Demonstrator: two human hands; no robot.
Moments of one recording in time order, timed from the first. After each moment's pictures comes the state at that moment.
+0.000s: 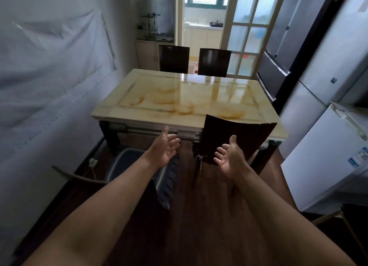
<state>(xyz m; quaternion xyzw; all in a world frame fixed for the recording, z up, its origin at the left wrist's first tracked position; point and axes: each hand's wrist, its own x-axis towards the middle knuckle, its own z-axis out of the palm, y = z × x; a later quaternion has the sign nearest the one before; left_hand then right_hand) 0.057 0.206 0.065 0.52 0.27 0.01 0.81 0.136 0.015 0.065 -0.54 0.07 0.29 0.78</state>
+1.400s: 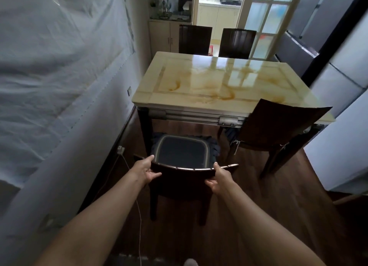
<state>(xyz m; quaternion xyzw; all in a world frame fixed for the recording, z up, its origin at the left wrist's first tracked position) -0.168 0.487 -0.010 0.34 0.52 0.04 0.78 -0.083 0.291 -0.030 -0.55 0.29 0.30 0.72</state>
